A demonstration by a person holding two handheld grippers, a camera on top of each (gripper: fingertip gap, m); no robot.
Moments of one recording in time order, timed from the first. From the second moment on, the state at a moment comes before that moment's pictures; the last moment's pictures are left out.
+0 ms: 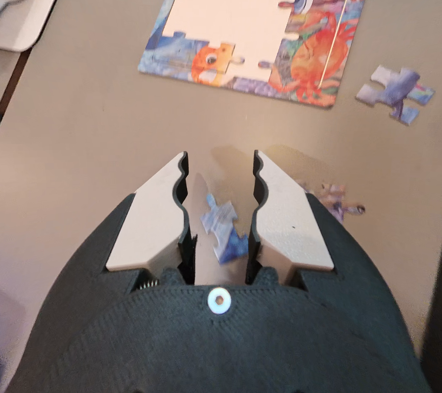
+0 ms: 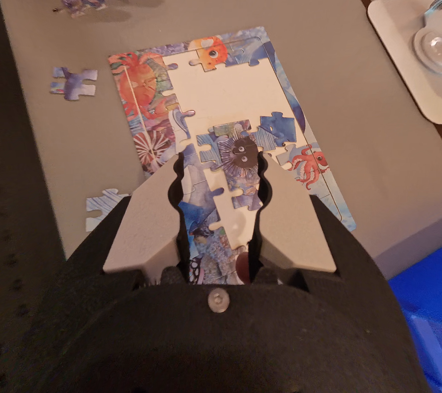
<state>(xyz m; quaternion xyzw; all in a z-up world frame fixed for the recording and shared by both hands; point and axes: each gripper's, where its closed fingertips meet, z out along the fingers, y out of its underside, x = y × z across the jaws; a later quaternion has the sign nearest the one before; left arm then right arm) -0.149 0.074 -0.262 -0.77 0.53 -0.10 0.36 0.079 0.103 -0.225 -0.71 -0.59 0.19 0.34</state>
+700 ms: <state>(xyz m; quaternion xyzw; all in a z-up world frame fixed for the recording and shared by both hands) -0.053 0.127 -0.278 -0.71 0.59 -0.14 0.35 0.087 0.137 -0.288 -0.73 -0.61 0.21 0.23</state>
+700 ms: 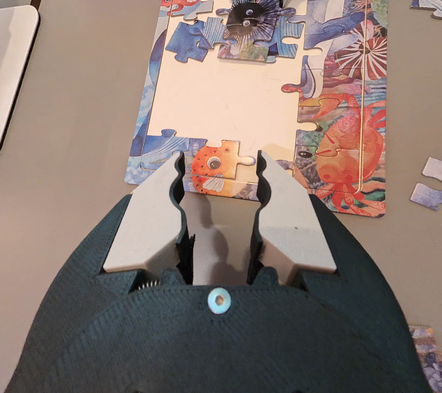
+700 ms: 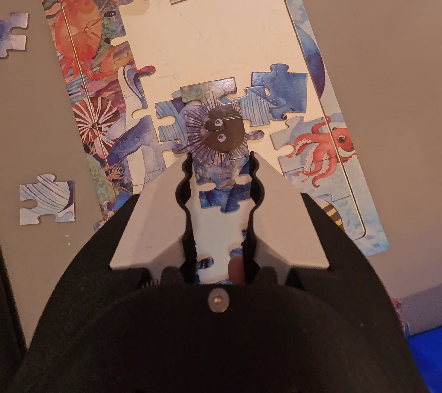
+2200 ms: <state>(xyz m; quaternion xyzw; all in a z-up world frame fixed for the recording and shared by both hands) -0.079 0.111 -0.288 -0.75 0.57 -0.19 0.27 0.287 0.163 -0.289 -0.89 -0.34 0.14 0.26</state>
